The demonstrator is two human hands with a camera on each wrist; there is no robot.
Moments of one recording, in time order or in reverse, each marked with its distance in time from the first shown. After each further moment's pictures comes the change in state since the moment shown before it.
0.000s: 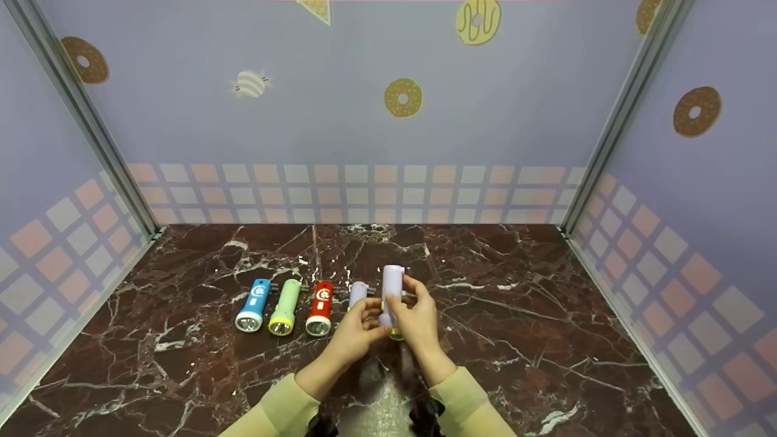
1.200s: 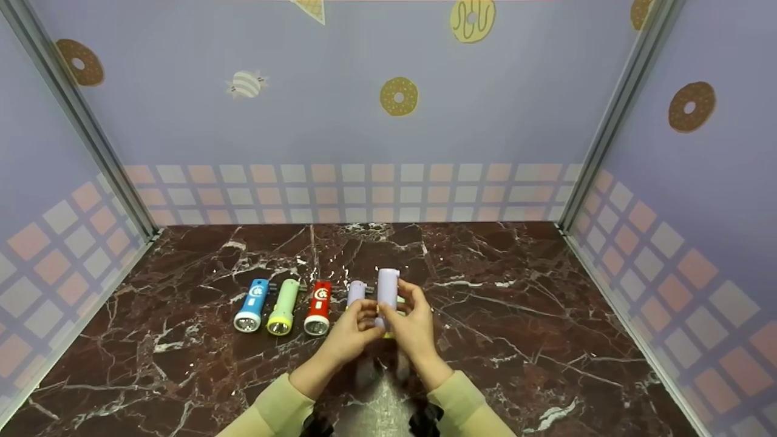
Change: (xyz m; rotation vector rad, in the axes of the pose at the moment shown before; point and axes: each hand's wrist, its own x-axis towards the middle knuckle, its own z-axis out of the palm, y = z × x) left_hand -0.003 -0.003 -0.006 0.100 -0.025 0.006; right_hand -0.008 0.017 0.002 0.073 -0.027 -0.065
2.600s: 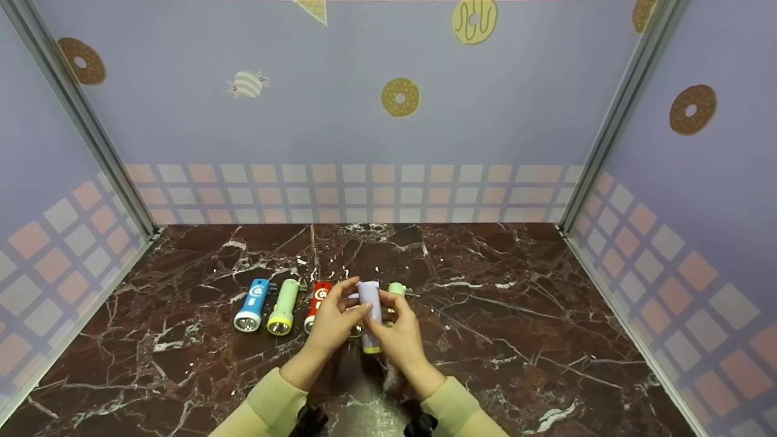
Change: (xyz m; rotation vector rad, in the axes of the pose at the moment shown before) left_hand 0.012 0.005 -0.021 -0.102 0.199 0.069; right_hand -0.016 -0.003 0.013 -0.009 -0.145 -0.058
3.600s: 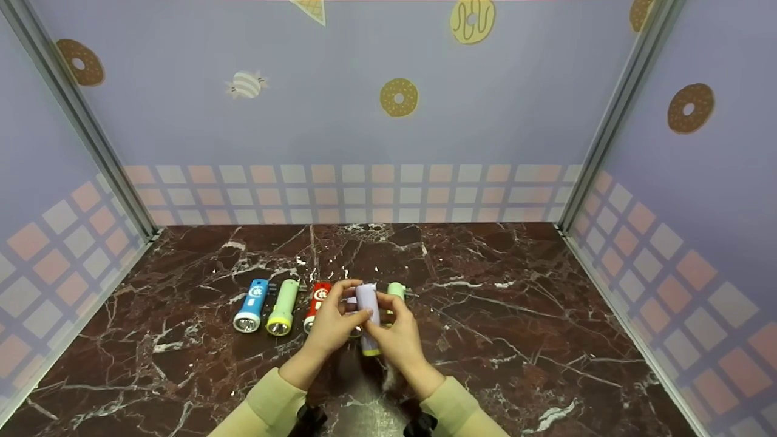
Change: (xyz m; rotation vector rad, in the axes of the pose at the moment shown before) left_hand 0.000 -0.004 -0.003 0.104 -0.027 0.015; right_hand -0.001 0.002 0.001 -0.007 -0.017 -0.014
